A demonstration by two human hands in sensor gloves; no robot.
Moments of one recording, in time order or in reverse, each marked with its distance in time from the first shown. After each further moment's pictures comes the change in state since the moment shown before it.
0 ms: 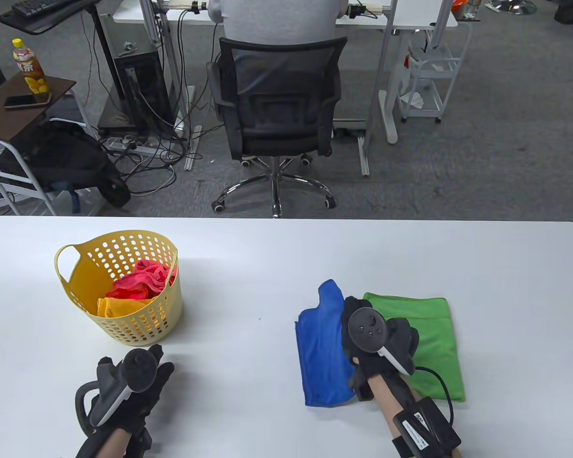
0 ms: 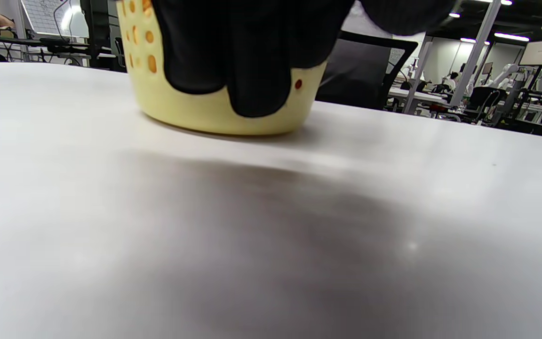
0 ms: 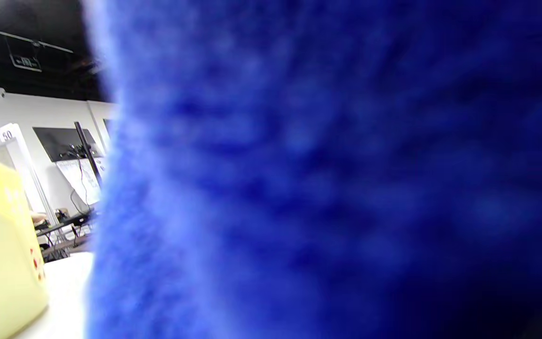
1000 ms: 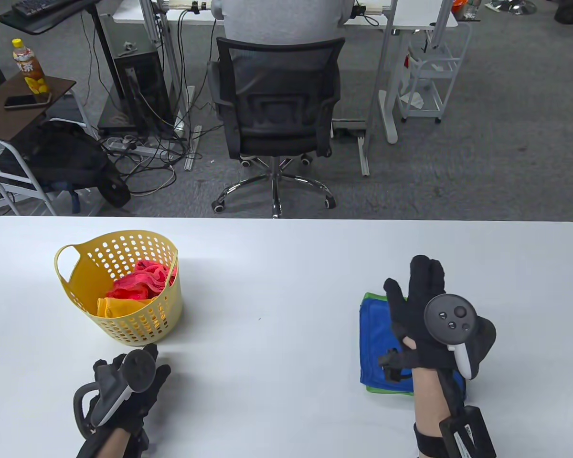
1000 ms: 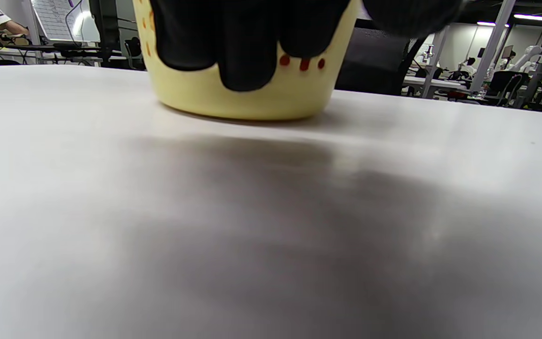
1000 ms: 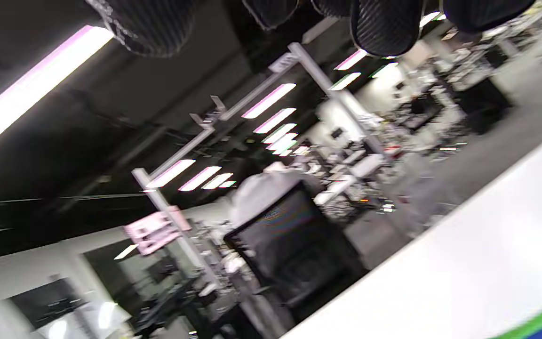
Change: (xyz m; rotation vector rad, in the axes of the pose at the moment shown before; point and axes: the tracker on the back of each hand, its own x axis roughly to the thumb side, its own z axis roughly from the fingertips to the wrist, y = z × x) left_hand -0.002 -0.006 -0.002 -0.018 0.026 -0.051; right_hand -0.030 -0.084 0.024 -0.250 0.112 -0.301
